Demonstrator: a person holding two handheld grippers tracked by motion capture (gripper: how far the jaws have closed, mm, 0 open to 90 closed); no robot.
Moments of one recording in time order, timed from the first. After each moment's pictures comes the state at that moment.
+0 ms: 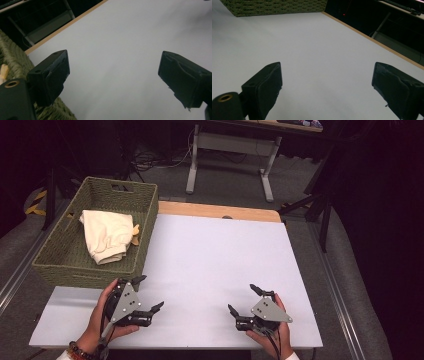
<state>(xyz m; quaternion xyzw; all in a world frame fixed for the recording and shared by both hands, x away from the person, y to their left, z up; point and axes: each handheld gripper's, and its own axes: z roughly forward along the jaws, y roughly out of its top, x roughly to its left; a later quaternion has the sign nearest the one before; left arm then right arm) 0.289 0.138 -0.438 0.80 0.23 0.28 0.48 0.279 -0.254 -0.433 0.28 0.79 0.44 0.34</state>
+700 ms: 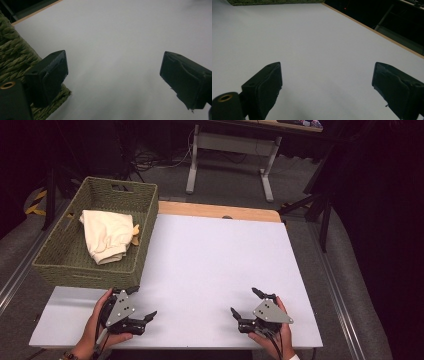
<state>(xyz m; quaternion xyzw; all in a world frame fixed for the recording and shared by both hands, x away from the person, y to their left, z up) 0.284 0.151 -0.469 0.81 0.26 0.24 0.46 0.279 -0.263 -0.444 0.28 0.79 0.43 0.33</state>
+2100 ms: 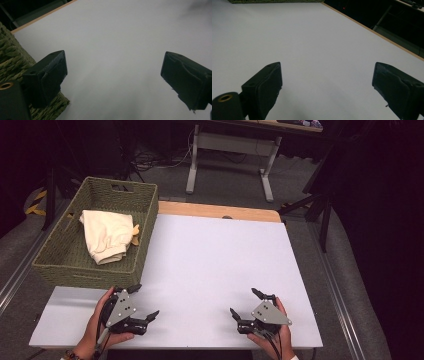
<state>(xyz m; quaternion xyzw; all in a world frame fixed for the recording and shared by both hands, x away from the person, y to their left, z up) 0.283 0.149 -0.463 0.81 0.25 0.24 0.48 0.276 -0.260 -0.444 0.28 0.79 0.42 0.34</state>
